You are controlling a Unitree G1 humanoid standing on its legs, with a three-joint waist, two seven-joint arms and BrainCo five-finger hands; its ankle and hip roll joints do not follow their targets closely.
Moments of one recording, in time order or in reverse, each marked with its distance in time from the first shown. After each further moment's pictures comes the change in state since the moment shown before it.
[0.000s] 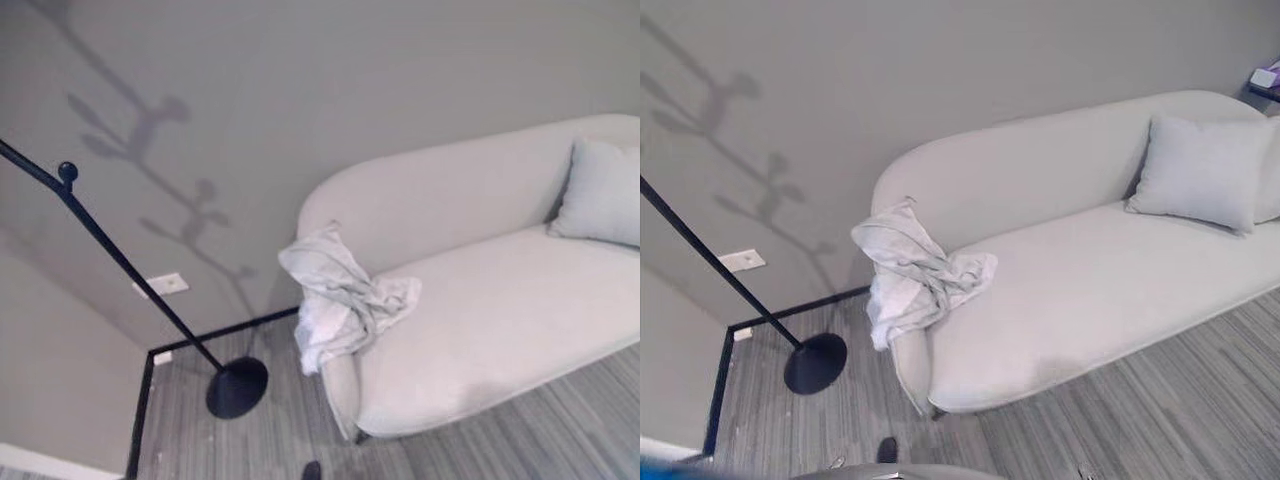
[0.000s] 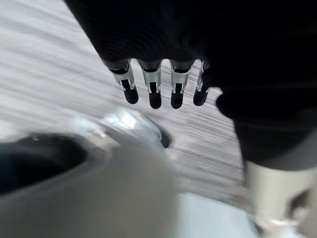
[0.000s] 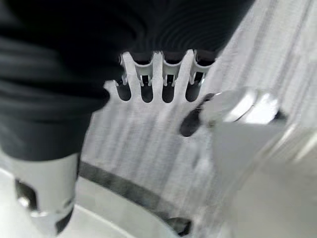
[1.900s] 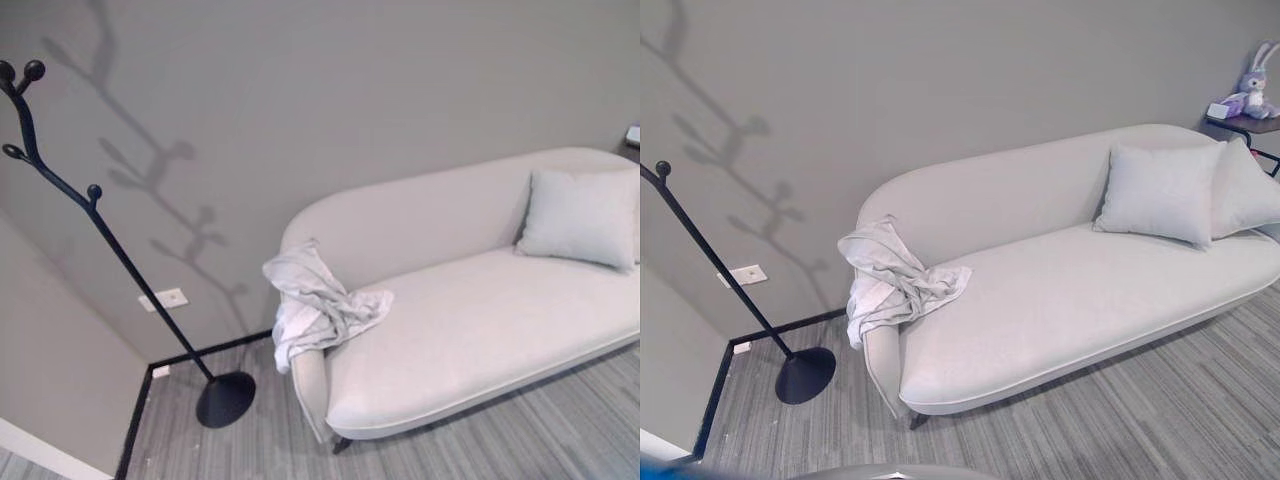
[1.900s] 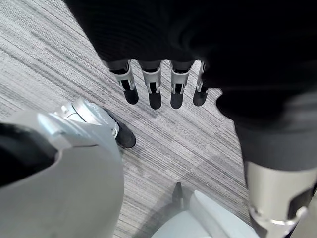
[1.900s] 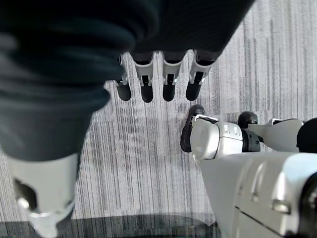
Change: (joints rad) left arm 0.081 -0.026 0.172 0.030 -0.116 0.089 -0.006; right arm 0.034 -0.001 -0.132 0.043 0.313 0.069 -0.065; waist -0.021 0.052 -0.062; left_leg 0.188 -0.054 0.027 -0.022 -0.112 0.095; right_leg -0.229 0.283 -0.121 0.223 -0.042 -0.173
